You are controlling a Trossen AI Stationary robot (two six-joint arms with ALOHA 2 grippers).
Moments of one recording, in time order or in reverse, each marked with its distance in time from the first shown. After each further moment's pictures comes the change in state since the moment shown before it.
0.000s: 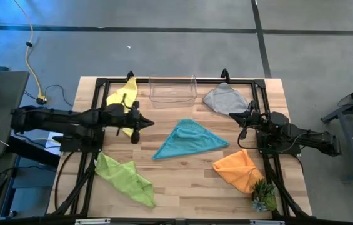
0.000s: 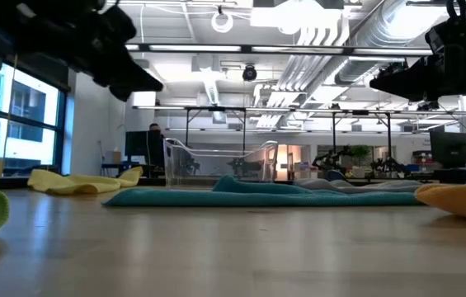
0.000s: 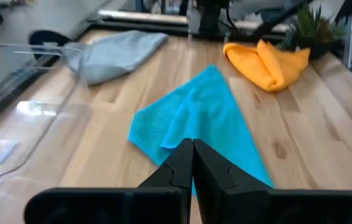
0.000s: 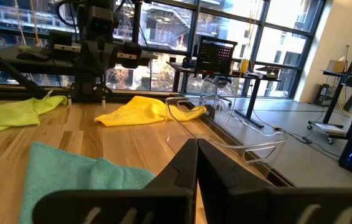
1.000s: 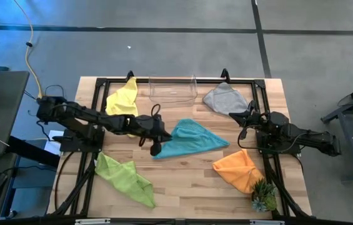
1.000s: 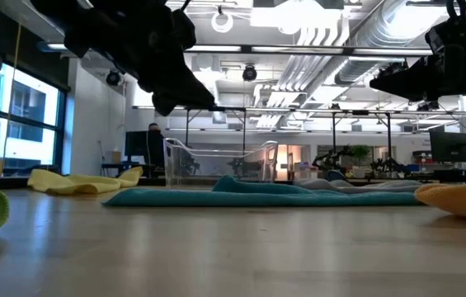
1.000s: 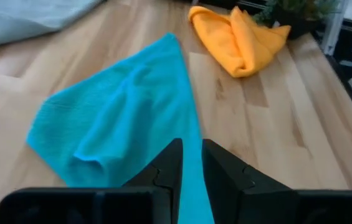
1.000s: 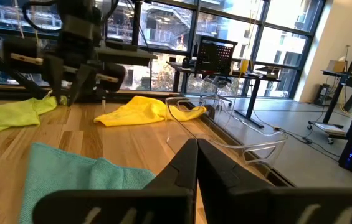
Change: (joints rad) left arm -0.189 0.474 0.286 0.022 -0.036 -0.196; right arm 0.000 0.000 0.000 0.000 0.000 0.000
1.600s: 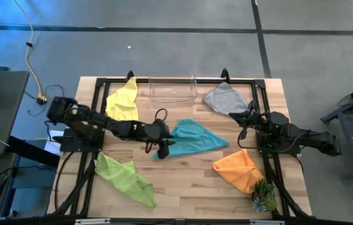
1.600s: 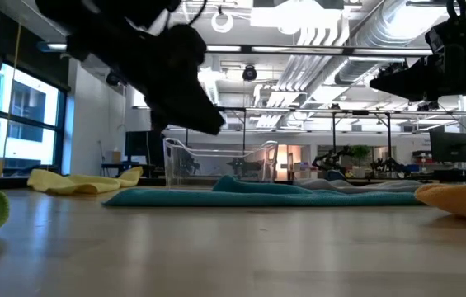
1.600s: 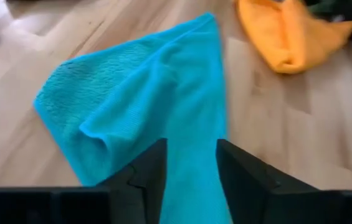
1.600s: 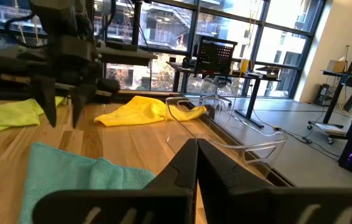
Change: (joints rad) left arm -0.063 0.160 0.069 -0.005 -0.198 -0.163; right arm 0.000 0.000 0.000 0.000 0.000 0.000
